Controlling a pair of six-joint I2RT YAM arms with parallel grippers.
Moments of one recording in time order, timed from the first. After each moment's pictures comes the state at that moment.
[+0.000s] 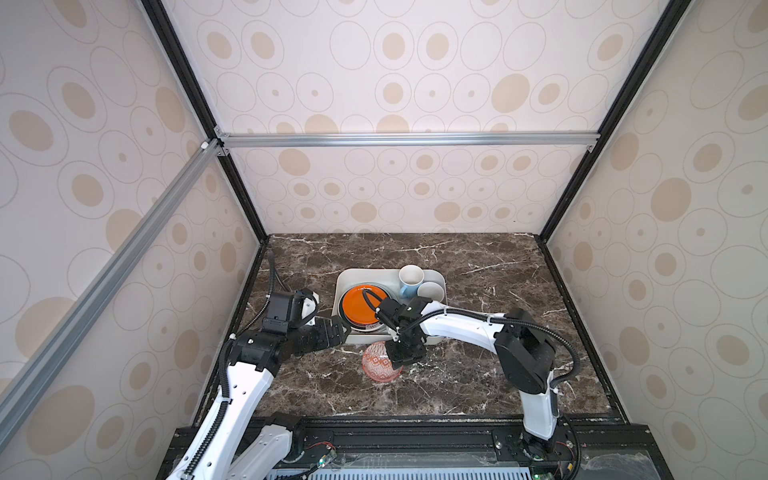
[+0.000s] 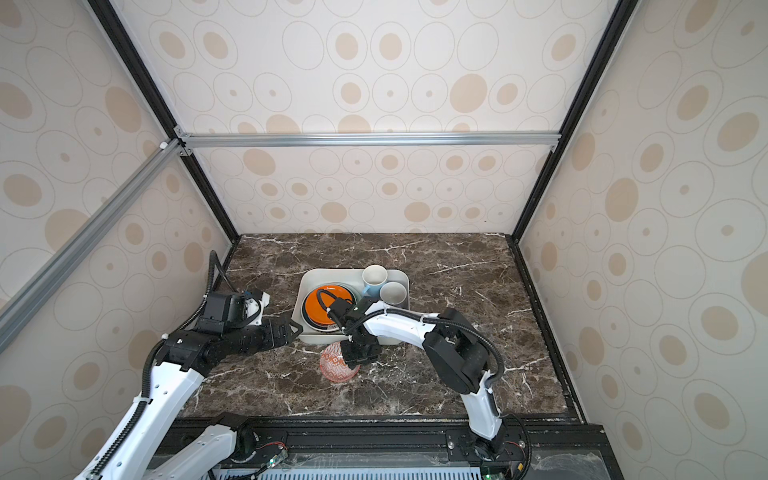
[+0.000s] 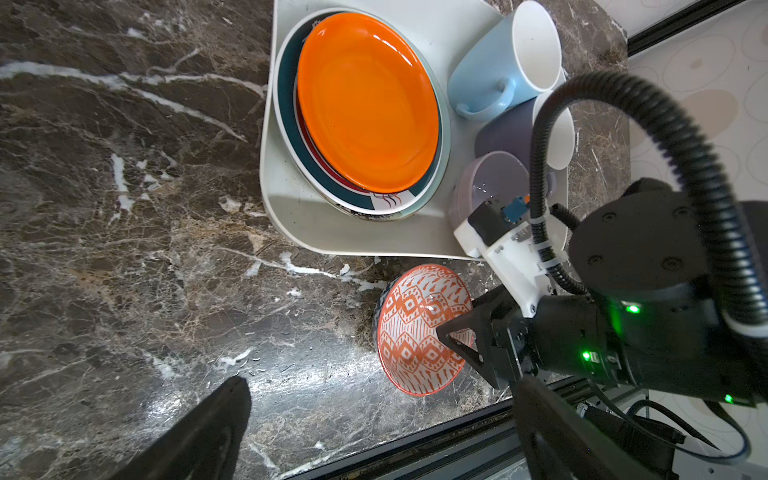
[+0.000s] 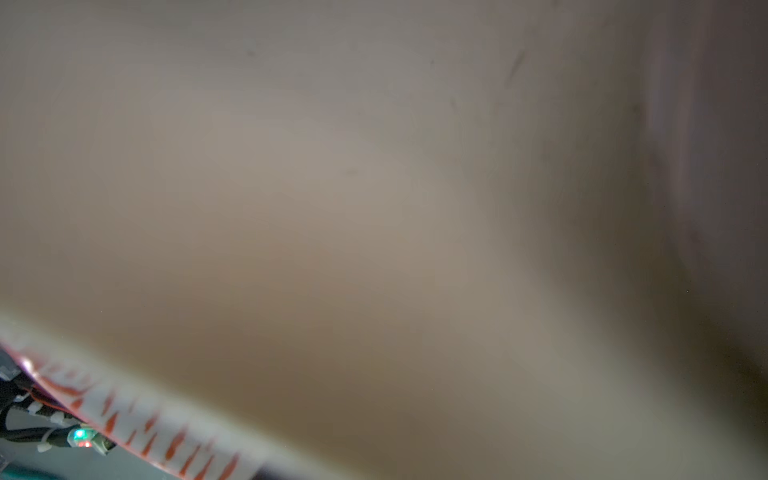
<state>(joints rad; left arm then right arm) -0.20 0.87 0.90 -0.95 0.31 -0.47 0.95 2.01 1.51 -0.99 -0.21 0.61</state>
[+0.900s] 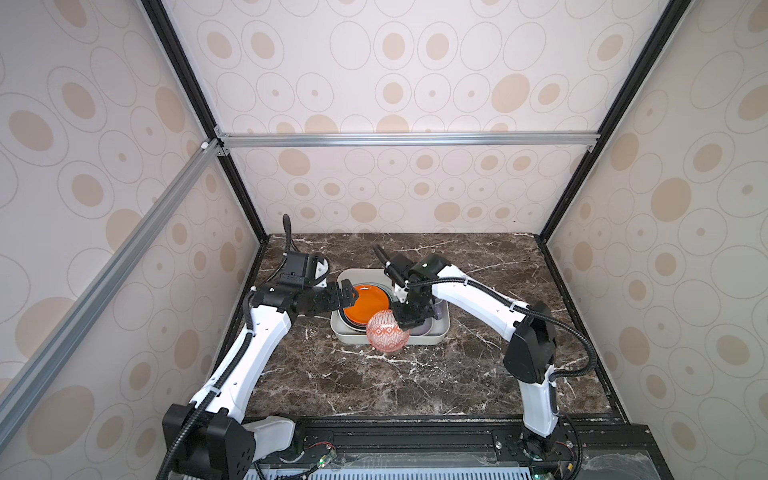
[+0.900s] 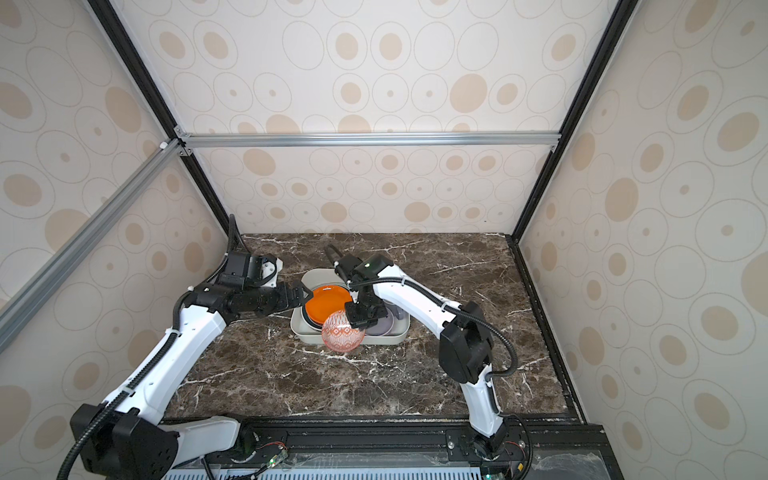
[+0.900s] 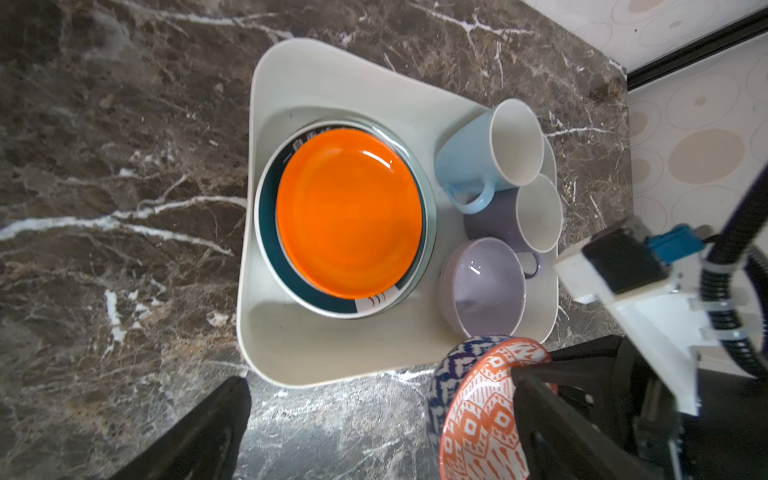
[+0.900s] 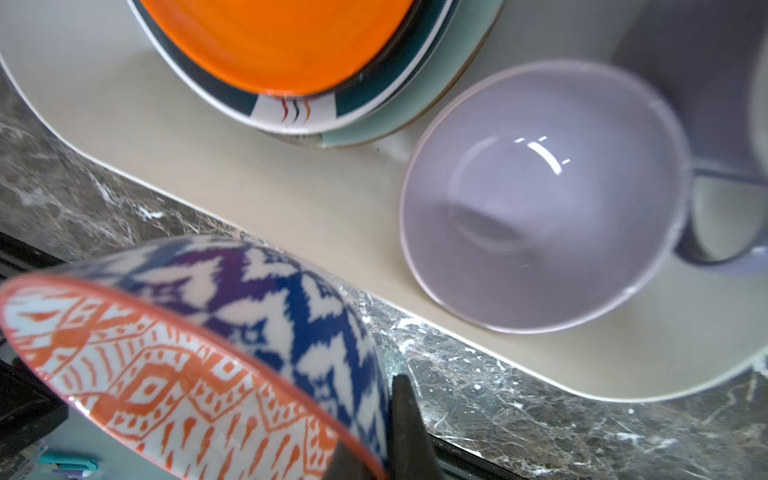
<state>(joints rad) -0.20 1.27 1.20 -0.83 0.28 -0.43 0.77 2.02 1.95 -1.34 -0.17 0.46</state>
